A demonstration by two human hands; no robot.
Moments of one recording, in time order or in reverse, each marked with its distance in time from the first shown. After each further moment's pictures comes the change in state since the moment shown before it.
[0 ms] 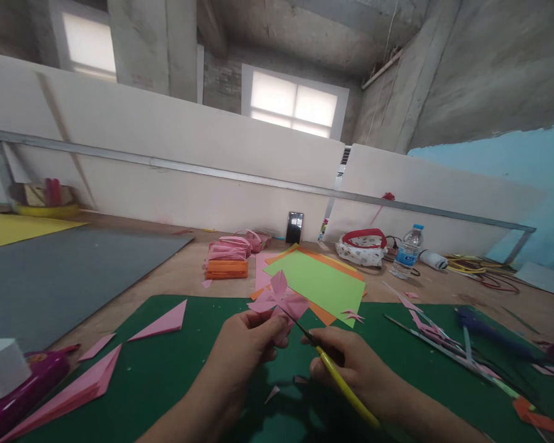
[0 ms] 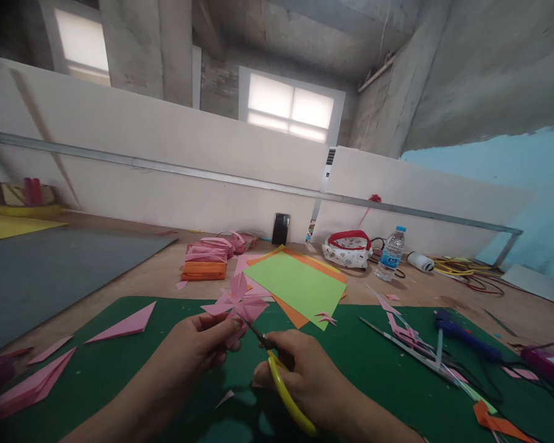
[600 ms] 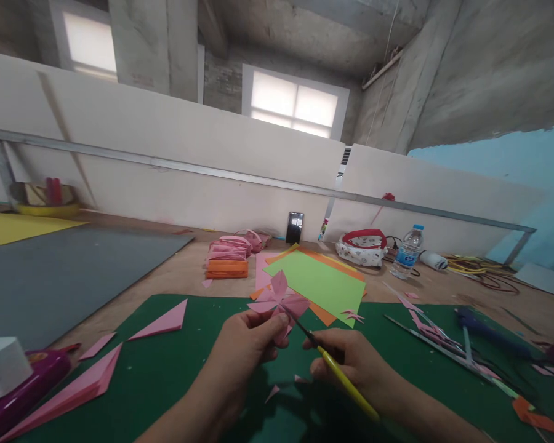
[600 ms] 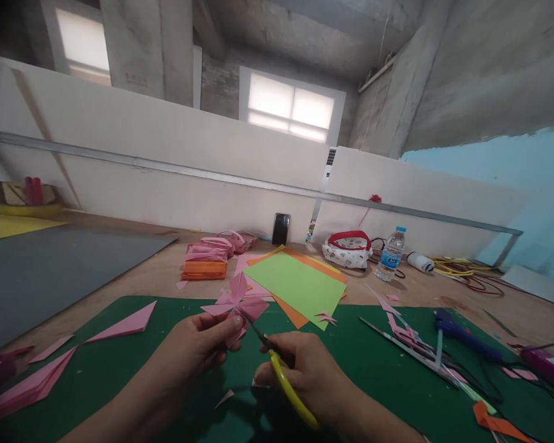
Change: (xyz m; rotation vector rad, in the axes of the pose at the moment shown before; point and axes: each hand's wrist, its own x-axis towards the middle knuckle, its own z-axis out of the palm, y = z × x) left_hand 0.001 0.000 -0.001 0.010 0.014 -0.011; right_hand 0.001 0.006 -0.002 0.029 -0.008 0.015
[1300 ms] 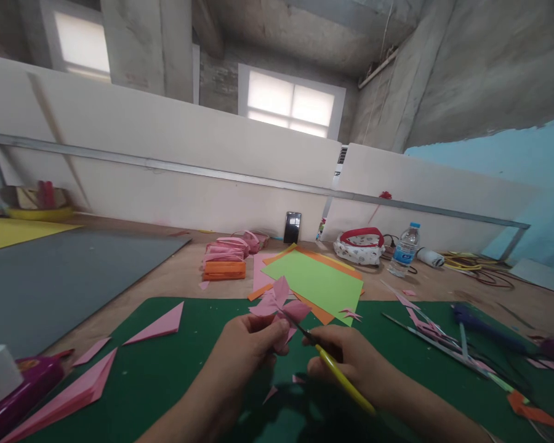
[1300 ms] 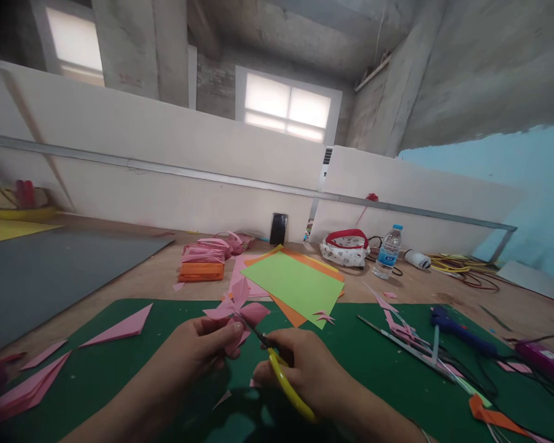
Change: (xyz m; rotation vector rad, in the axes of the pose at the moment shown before) left_hand 0.003 -0.003 -0.001 0.059 -0.098 -0.016; right_hand 0.000 -0.001 -0.004 -0.075 -0.022 -0.006
